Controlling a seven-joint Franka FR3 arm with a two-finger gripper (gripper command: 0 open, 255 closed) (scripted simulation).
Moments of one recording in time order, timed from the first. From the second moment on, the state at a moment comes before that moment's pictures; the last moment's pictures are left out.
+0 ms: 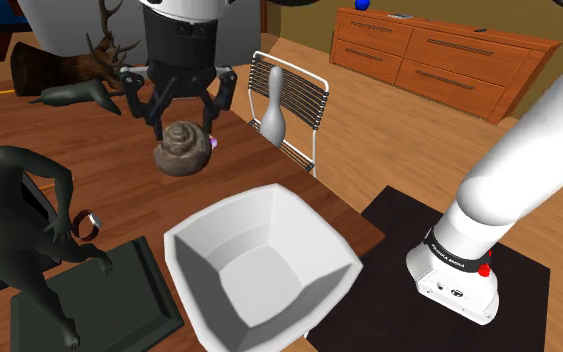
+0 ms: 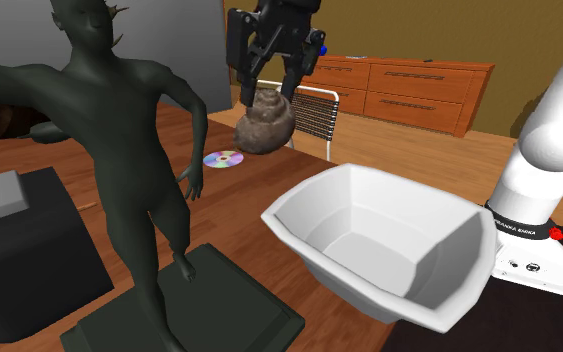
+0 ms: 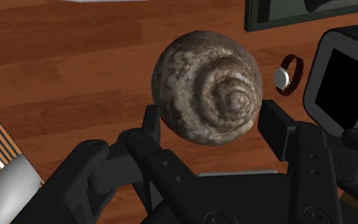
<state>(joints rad) -0.19 -0.10 1.00 -1.79 -0.05 1.95 1.08</state>
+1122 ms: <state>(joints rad) 0.04 -0.57 0.84 -2.11 0.30 1.91 1.02</state>
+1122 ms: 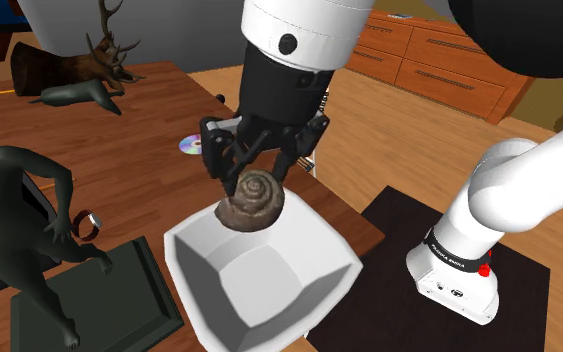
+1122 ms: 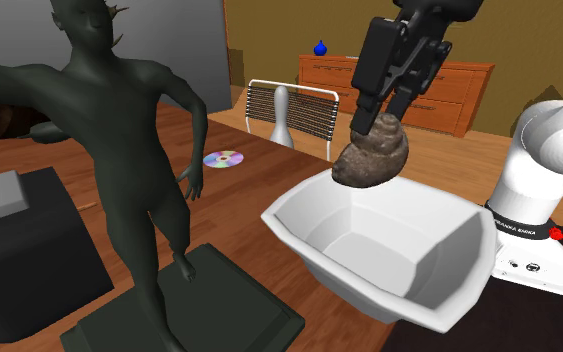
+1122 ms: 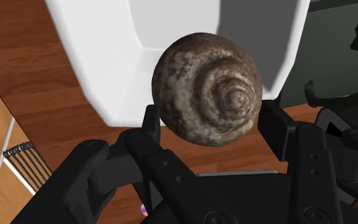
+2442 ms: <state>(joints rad) 0.04 -0.56 0.90 -2.26 0.32 2.08 1.03</state>
